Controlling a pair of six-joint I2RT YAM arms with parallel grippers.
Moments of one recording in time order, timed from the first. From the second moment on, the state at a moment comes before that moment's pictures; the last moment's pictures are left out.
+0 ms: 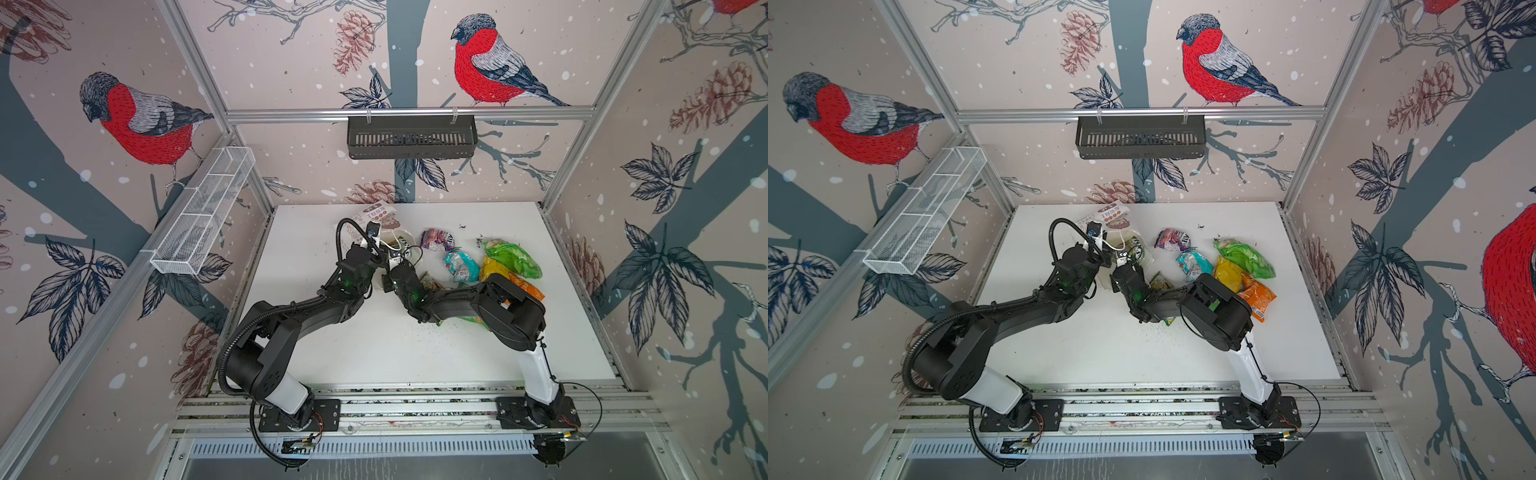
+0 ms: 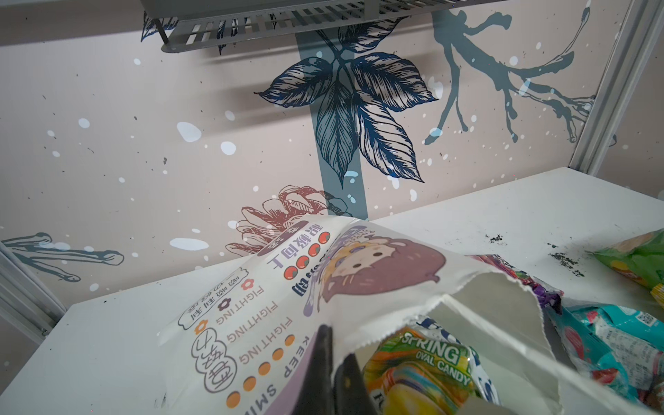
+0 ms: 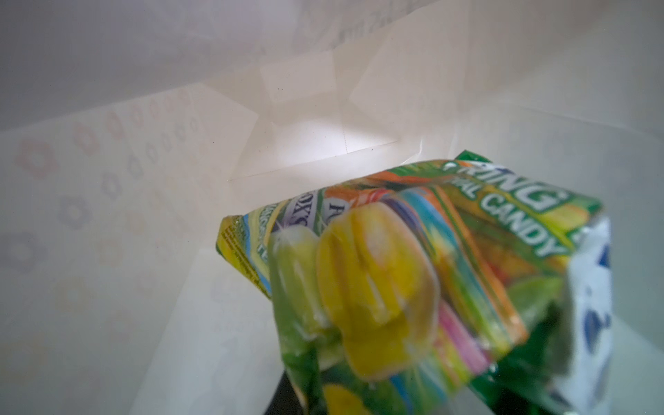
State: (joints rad) left arm -0.55 1.56 0.76 0.74 -0.30 0.11; right arm 0.93 2.12 1.16 0.60 0.45 0.24
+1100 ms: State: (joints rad) left arm -0.54 1.56 0.76 0.74 -0.30 0.11; right arm 0.95 2.05 1.09 0.64 0.50 0.23
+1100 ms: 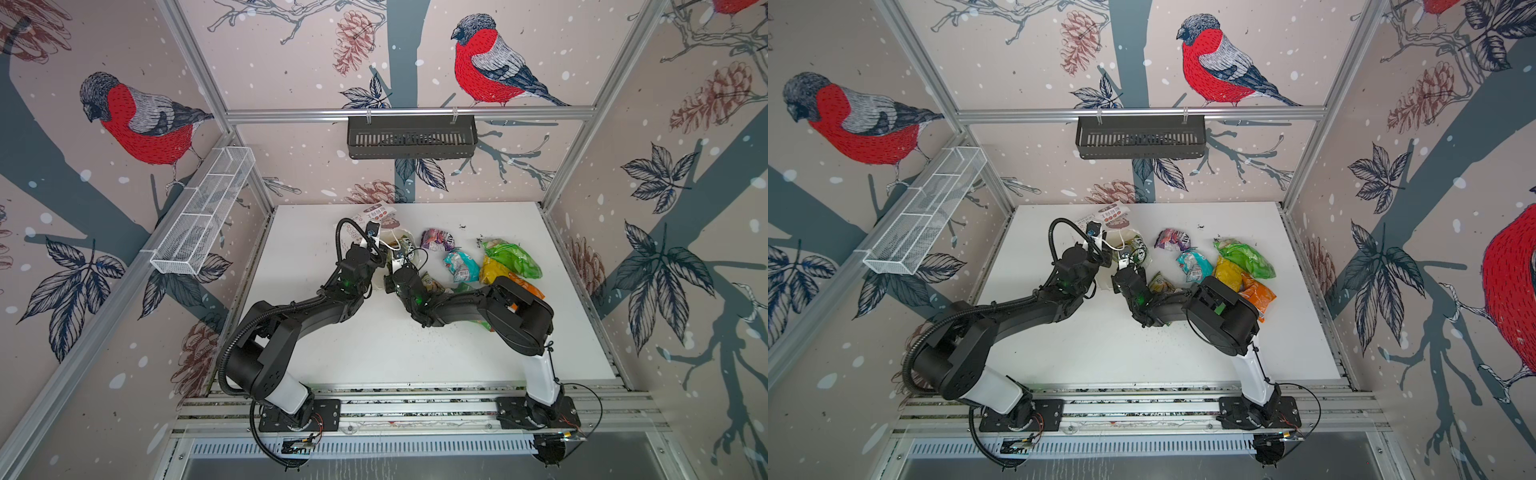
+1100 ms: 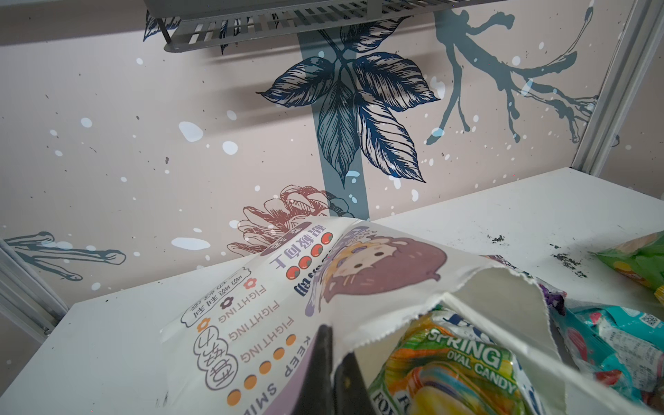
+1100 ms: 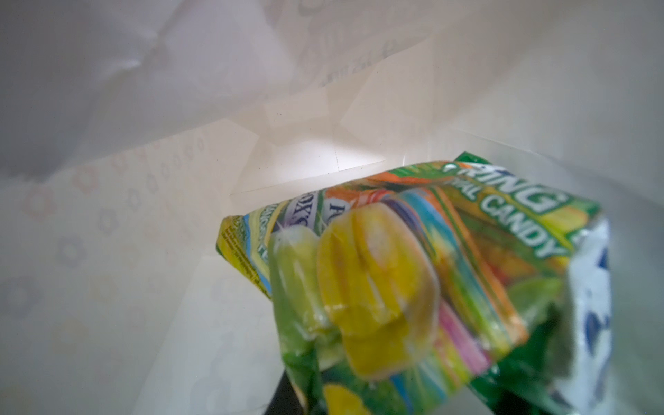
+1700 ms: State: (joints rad) left arm -0.54 1.55 0.78 0.73 -0.34 0.11; right arm 0.92 1.75 0.83 0.65 0.31 0.29
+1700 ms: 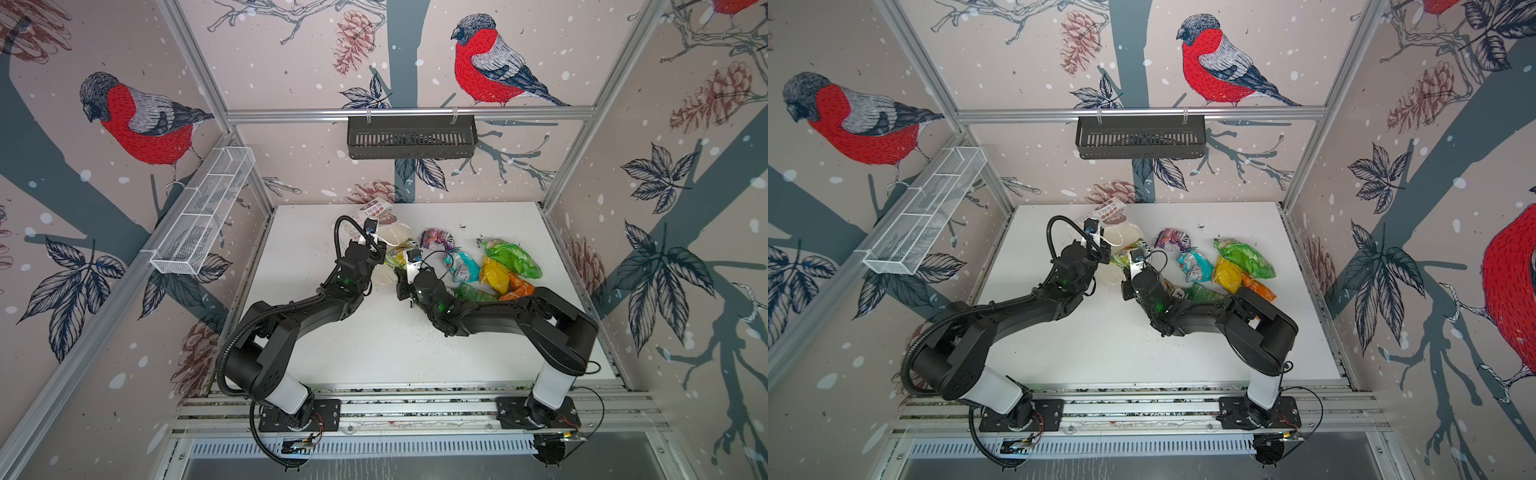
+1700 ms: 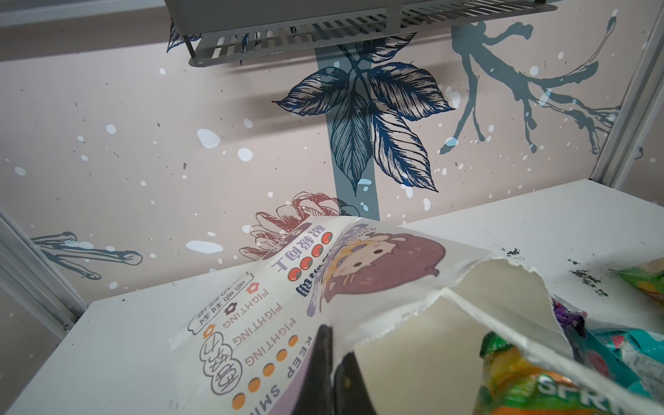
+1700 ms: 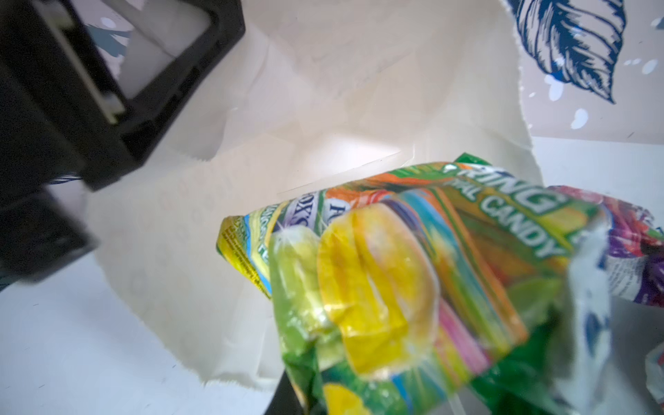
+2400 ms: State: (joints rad) left arm -0.51 1.55 0.77 0.72 -0.34 0.10; right arm 0.87 1.43 0.68 0.61 0.14 0.35
